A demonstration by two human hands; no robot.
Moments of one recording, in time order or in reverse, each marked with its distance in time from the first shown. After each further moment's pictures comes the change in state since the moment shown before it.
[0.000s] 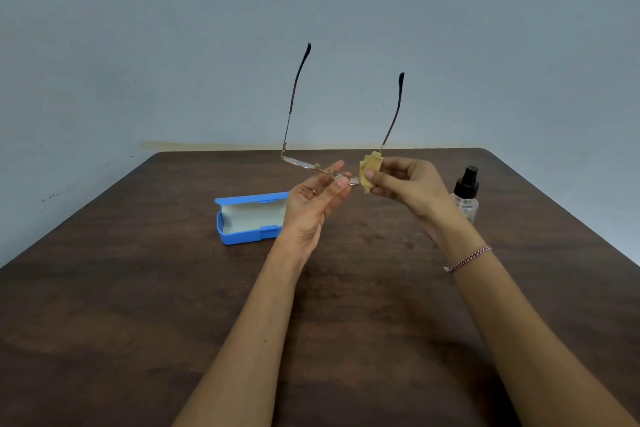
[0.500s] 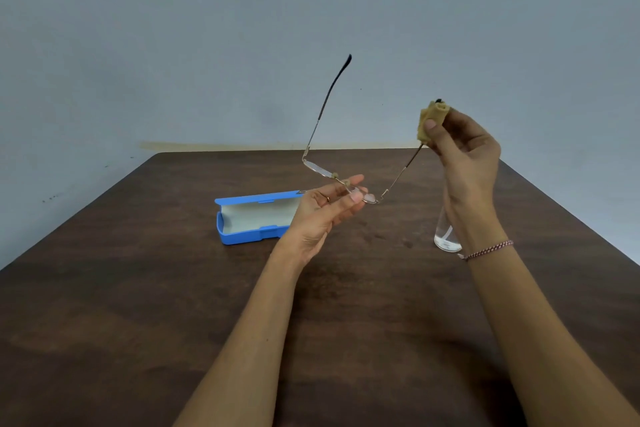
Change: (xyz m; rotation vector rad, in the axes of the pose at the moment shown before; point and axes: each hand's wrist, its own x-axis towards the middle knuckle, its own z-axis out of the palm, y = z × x) left_hand -0.004 -0.007 0.000 0.162 -0.177 -0.095; right_hand -0.002 -0.028 -0.021 0.245 0.418 -0.381
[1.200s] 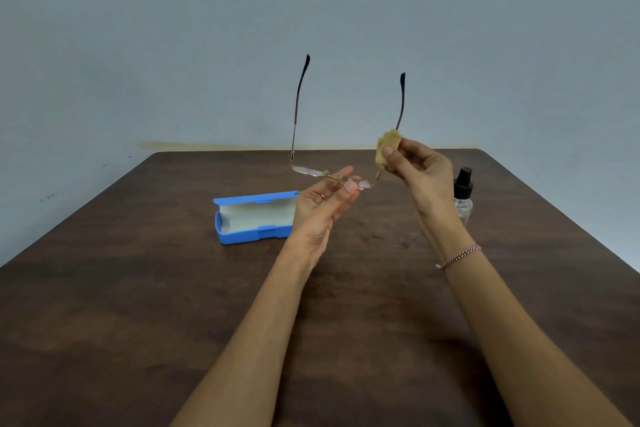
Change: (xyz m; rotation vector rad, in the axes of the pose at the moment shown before) left_hand 0.001 0.001 0.012 -0.157 0.165 0.081; right_hand -0.014 0.024 0.012 -0.095 -0.150 0.198
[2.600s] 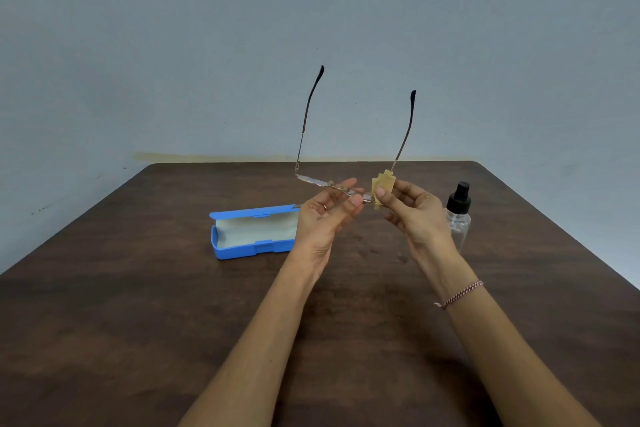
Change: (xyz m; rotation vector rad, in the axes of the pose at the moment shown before) left_hand 0.005 -0.001 0.007 0.030 -0.022 0.018; right_hand -0.014 0.018 -0.005 0.078 -0.002 0.245
